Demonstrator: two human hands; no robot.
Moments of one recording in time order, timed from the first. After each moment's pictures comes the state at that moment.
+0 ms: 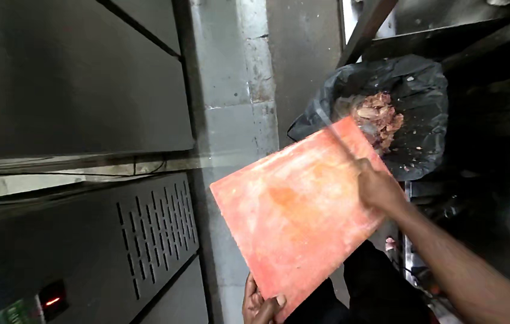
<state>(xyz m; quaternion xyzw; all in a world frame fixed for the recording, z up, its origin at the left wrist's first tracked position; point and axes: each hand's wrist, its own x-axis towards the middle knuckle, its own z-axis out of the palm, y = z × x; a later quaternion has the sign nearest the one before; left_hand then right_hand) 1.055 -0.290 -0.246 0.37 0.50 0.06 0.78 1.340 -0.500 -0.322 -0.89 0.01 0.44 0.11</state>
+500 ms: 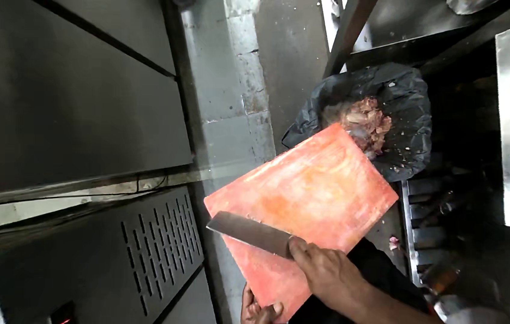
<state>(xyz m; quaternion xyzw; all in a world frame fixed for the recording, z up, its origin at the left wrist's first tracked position) 1.060 -0.289 -0.241 0.39 0.49 0.06 0.77 1.213 -0.431 -0.237 -0.86 -0.27 0.36 0.25</state>
